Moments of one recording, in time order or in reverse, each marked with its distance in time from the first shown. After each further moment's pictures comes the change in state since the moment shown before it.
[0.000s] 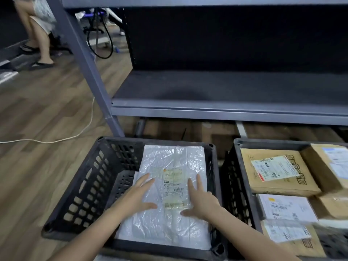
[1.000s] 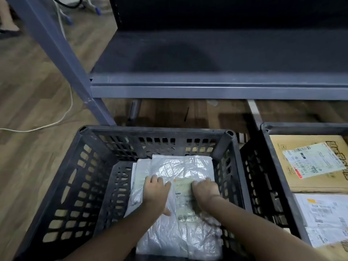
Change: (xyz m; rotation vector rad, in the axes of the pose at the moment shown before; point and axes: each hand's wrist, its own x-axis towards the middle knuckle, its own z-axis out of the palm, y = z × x) left_hand 0.099 -0.005 0.060 0.818 -0.161 -0.029; right_hand 0.099 -0.010 0.032 -0.433 -0.172 0.018
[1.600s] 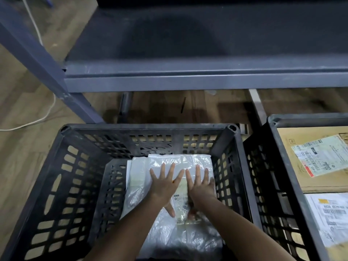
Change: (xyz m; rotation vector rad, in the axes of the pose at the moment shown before) left_hand 0.053 0.014 0.009 -0.109 -0.199 0.187; right_hand 0.053 -0.009 0.043 0.100 -0.118 0.080
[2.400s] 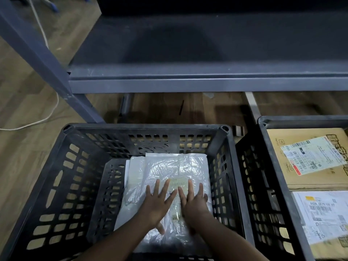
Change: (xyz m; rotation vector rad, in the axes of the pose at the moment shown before) left_hand -0.040 0.008 0.043 0.040 -0.017 0.097; right_hand -0.031 -0.013 0.032 -0.344 0.047 -0.233
